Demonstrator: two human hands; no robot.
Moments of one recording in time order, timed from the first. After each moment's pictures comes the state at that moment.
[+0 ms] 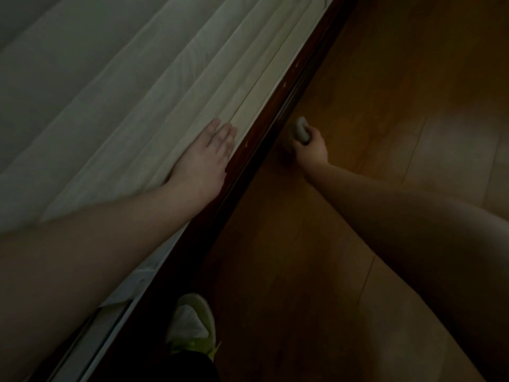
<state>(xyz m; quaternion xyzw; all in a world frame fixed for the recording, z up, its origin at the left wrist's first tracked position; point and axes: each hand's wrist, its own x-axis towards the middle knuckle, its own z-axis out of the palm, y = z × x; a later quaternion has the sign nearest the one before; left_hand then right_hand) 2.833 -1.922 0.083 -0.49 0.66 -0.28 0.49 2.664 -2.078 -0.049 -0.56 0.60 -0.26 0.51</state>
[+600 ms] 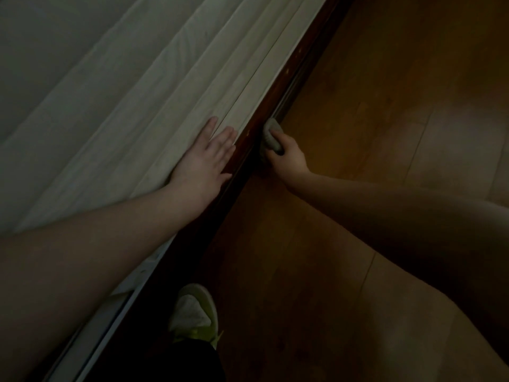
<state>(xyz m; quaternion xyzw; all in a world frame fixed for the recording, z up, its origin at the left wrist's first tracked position) 2.834 -1.905 0.065 -0.48 0.65 -0.27 0.52 2.688 -2.019 -0.040 -0.65 0.51 -0.22 0.53</state>
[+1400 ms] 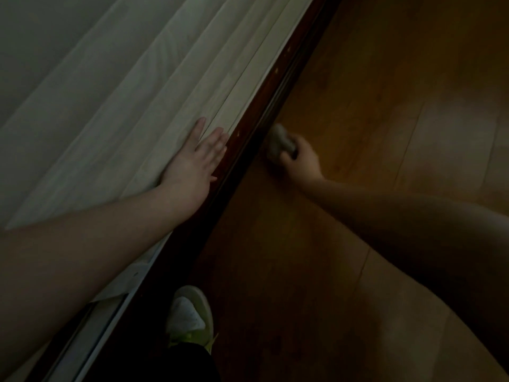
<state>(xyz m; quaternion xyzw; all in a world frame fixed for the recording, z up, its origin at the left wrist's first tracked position) 2.837 -1.910 0.062 -0.47 0.64 -0.26 0.55 2.643 -2.032 -0.061 -0.66 0.52 -0.21 0.50</state>
